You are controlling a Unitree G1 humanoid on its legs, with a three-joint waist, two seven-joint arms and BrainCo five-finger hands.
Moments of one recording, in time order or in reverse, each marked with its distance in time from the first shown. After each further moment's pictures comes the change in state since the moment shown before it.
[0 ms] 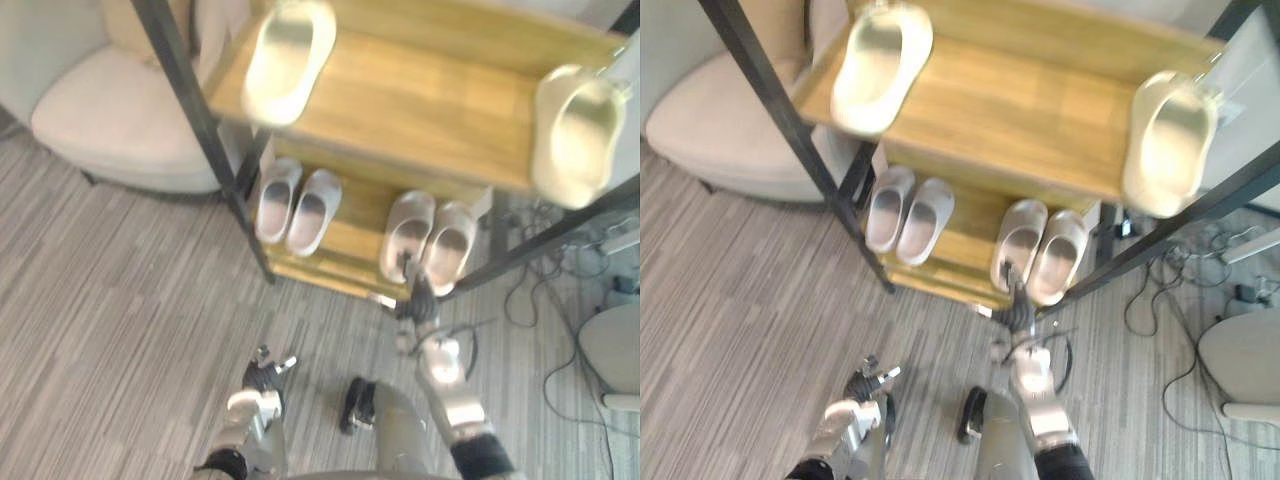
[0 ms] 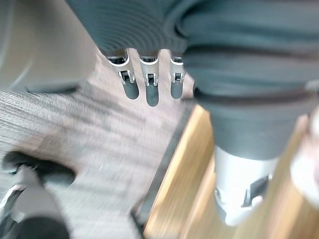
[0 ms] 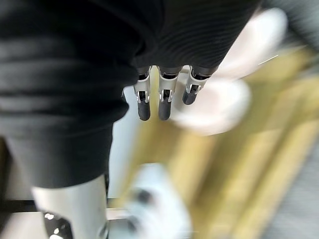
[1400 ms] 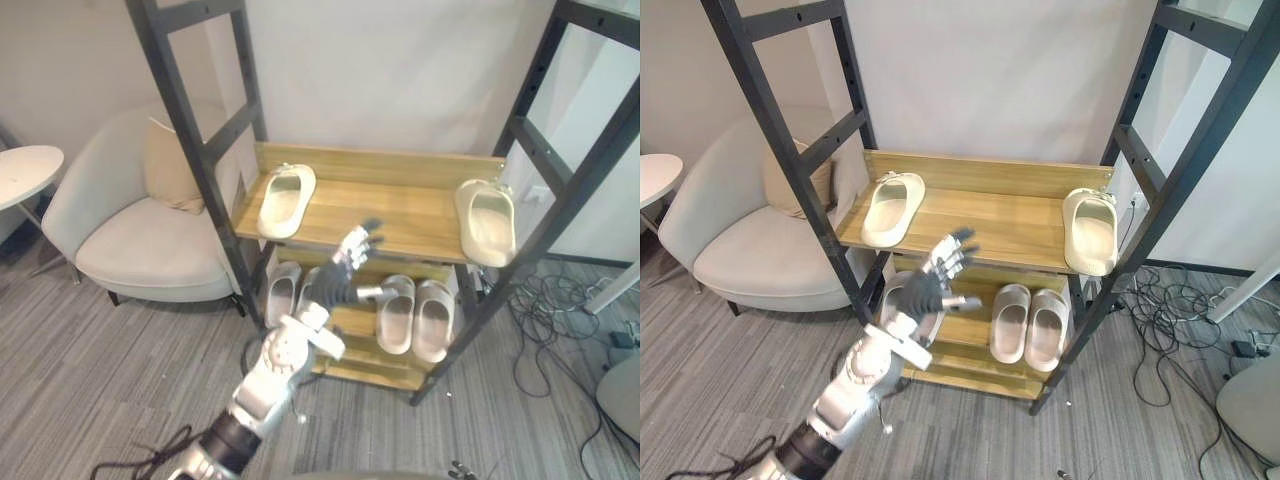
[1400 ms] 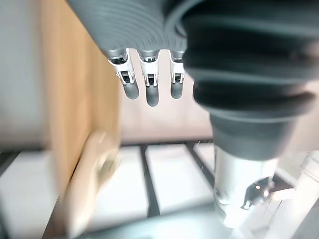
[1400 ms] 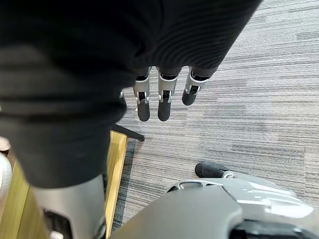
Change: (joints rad) left arm -0.254 0.144 -0.299 -0.936 -0.049 -0.058 0.026; right arm 0.182 -0.042 -0.222 0.565 0.005 0.054 0.111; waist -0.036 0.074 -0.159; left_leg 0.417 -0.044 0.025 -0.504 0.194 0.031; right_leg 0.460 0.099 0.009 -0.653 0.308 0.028
